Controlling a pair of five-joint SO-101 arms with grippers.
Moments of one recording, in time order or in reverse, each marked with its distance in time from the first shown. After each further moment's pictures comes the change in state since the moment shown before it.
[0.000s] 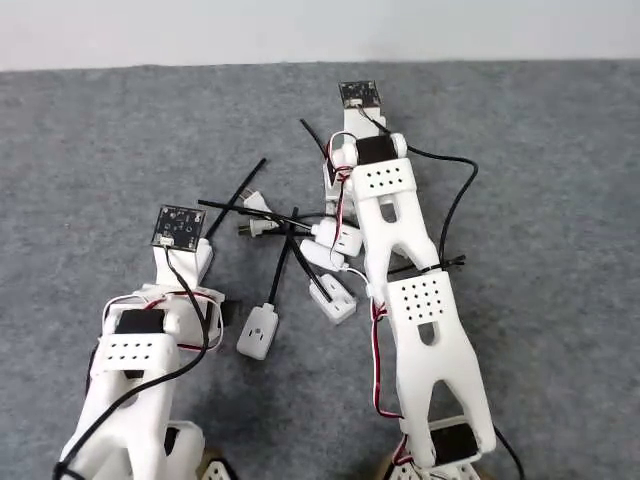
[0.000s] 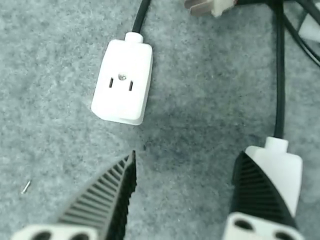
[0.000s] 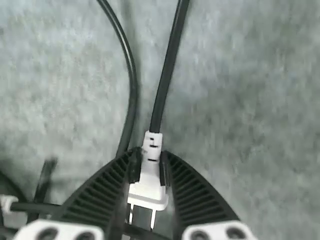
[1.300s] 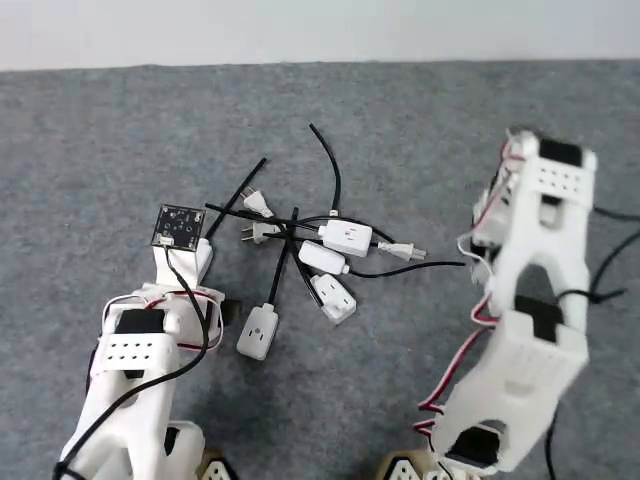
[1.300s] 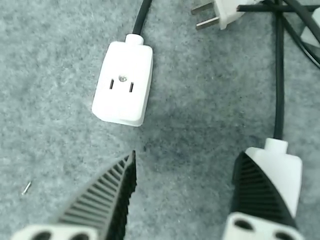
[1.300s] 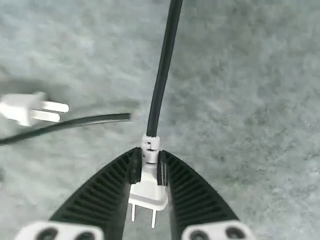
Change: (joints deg) left arm 0.0 0.0 0.0 -0.3 0.0; right arm 32.0 -51.3 75.3 -5.9 16.9
